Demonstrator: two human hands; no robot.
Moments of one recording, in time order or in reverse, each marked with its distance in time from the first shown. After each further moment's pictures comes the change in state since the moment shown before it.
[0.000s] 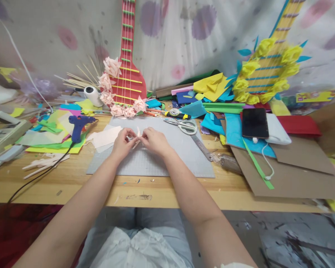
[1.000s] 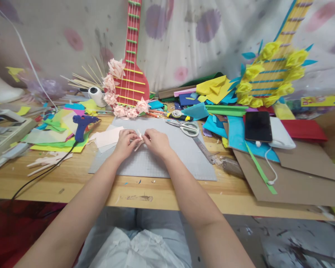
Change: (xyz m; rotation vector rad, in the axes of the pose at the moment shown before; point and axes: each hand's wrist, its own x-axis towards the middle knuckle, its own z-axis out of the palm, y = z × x) left_hand 0.001 -0.001 -0.005 0.171 -0.047 0.158; right_hand 0.000 -0.002 0.001 -0.031 0.068 0.050
